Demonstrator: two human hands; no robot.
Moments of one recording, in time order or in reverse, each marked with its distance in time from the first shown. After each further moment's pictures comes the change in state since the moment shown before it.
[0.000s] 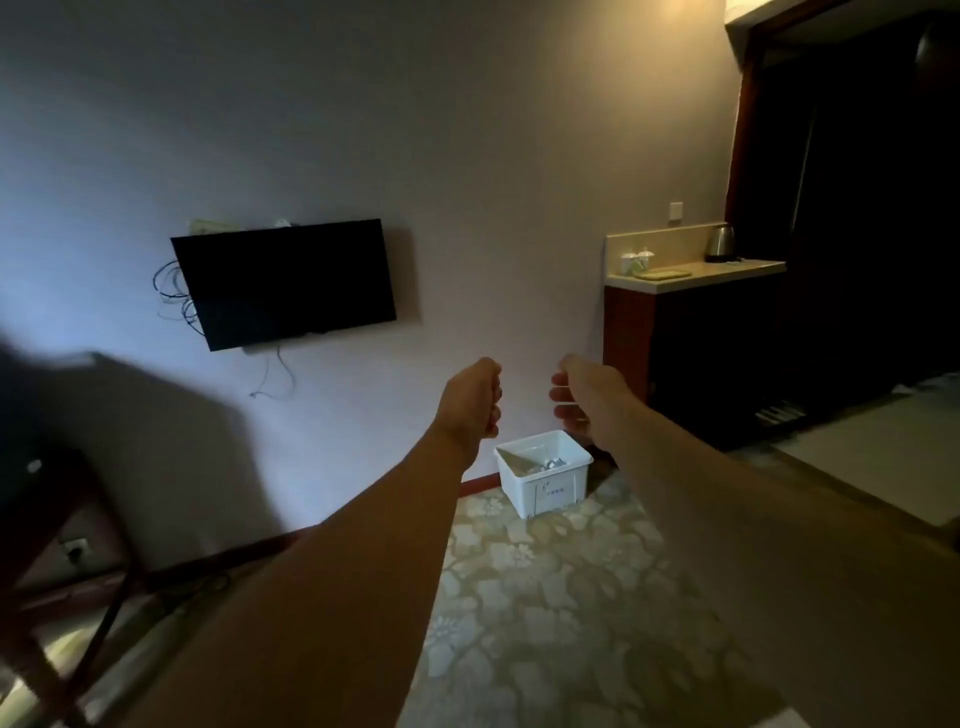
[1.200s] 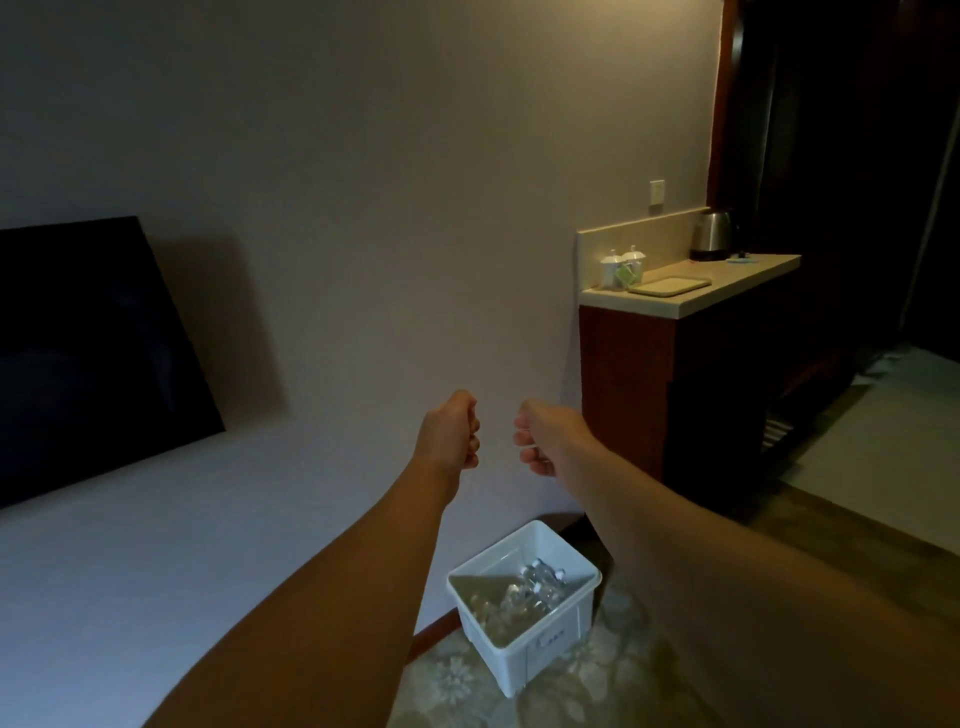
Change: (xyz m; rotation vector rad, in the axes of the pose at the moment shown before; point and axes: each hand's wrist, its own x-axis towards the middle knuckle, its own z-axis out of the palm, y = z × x) left_hand 0.841 -0.174 0.026 0.012 -0.135 -0.116; right_hand 0.787 -0.042 0.197 0.000 0.163 0.148
